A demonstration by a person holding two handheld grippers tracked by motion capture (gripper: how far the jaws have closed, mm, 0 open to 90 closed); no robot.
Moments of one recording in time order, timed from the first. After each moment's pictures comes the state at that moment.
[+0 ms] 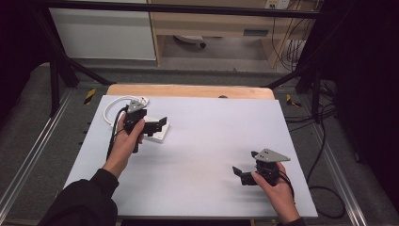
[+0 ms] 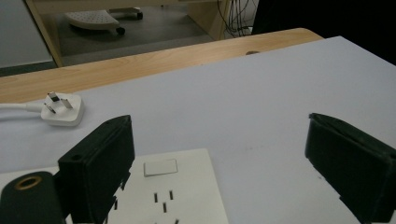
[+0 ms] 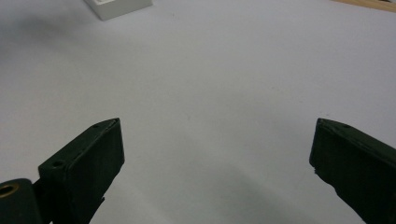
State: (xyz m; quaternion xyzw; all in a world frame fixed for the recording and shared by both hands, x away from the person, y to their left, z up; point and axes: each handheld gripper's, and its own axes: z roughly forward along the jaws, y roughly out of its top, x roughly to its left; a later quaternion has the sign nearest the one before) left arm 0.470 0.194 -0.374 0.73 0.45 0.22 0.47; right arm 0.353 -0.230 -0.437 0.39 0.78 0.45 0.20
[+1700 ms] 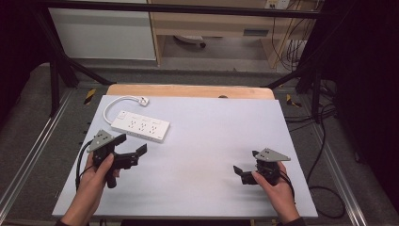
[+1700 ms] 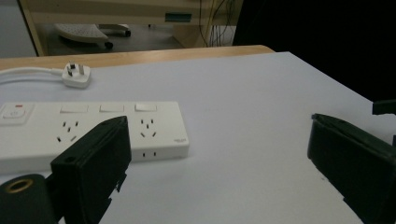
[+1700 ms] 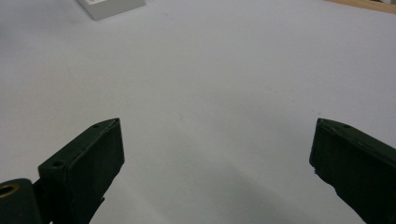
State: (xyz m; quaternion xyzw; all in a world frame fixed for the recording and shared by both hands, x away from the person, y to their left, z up) left arm 0.346 0.246 -0.371 0.69 0.44 0.20 0.53; right arm 0.355 -0.232 -0.437 0.40 0.77 0.45 0.21
